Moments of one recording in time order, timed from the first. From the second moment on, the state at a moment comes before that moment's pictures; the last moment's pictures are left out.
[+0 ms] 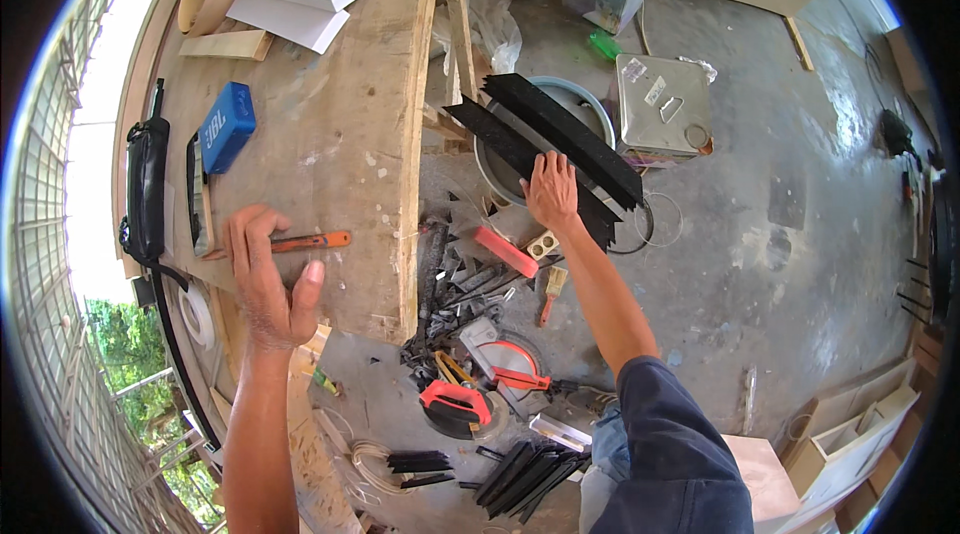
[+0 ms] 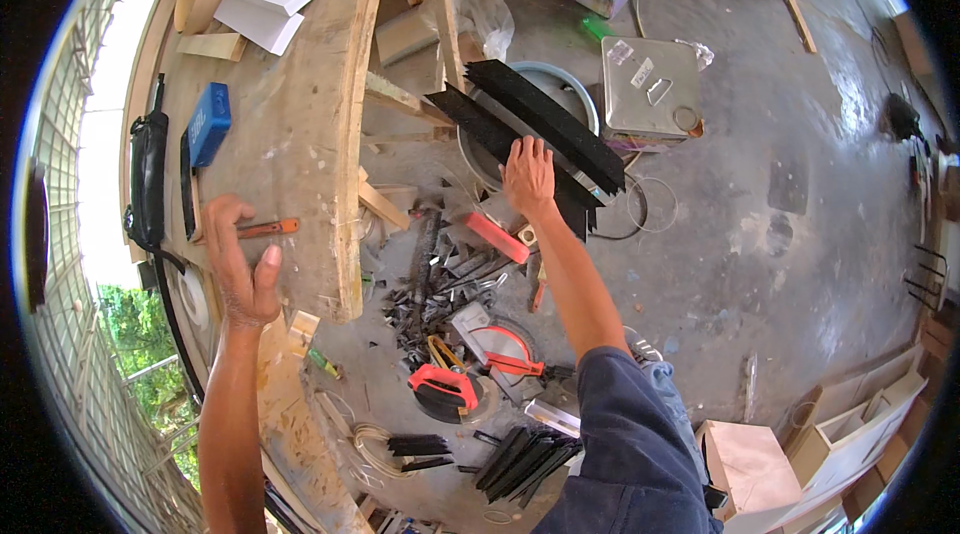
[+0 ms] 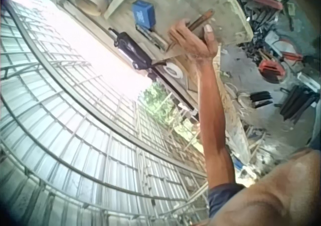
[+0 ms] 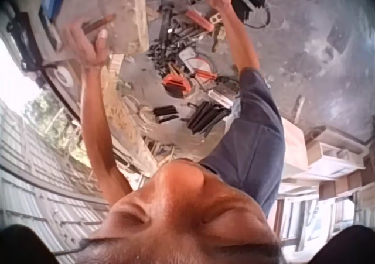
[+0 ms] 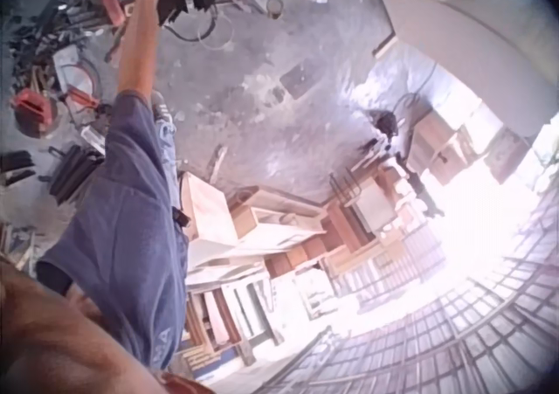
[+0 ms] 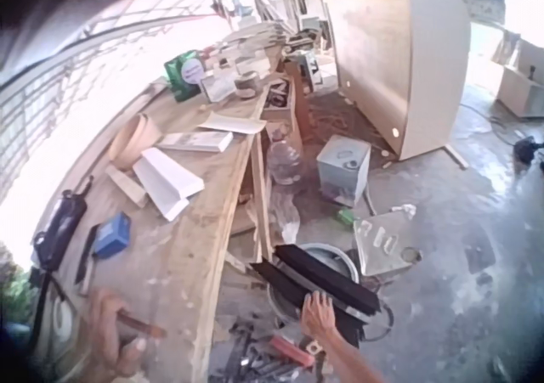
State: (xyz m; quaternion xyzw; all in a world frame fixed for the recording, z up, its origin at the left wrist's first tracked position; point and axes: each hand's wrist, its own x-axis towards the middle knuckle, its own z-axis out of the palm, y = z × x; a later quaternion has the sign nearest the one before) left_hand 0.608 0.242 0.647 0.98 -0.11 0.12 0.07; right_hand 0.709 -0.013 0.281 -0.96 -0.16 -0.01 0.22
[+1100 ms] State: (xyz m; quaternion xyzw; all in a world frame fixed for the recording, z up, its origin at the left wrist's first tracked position) left_hand 0.605 0.246 0.643 0.98 -0.11 0.13 0.10; right_hand 0.629 -0.118 0.361 -0.47 0.00 0.38 0.80
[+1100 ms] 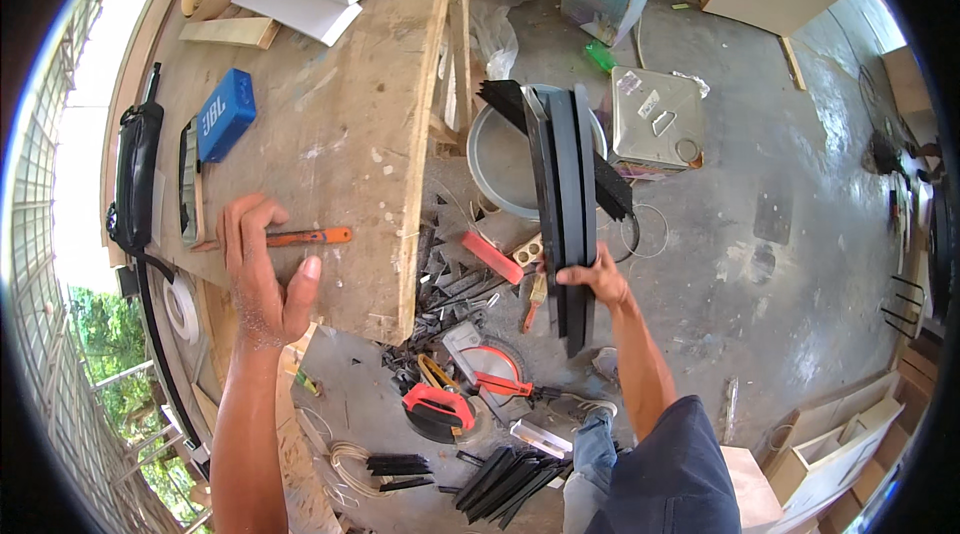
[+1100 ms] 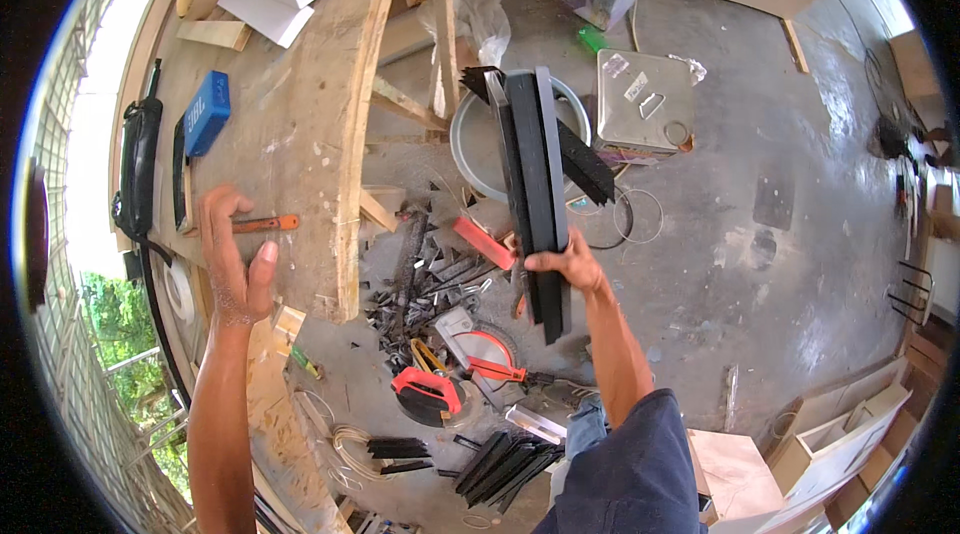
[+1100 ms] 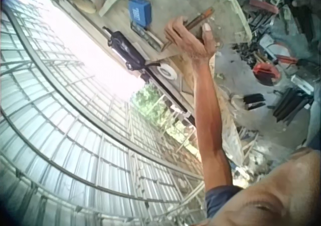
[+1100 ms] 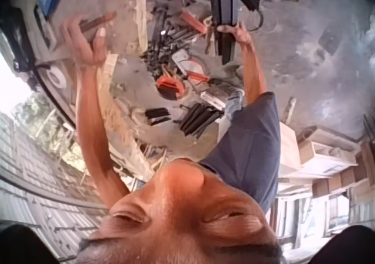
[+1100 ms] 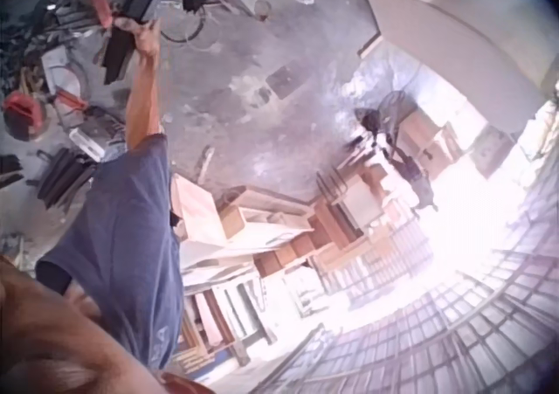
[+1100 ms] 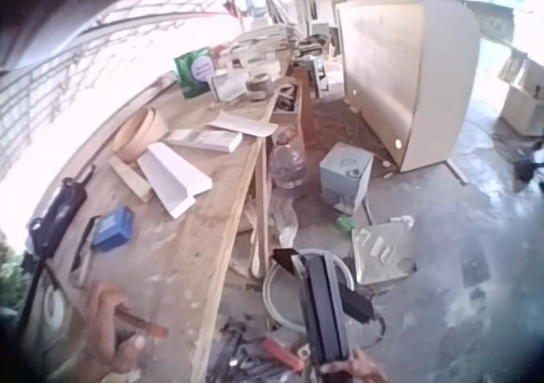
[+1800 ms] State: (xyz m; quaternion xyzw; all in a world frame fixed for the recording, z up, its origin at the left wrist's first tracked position) left_hand 0.608 0.241 0.646 0.98 -0.10 0.12 0.09; right_hand 0.492 -0.132 0.393 -0.15 0.05 0.49 0.86
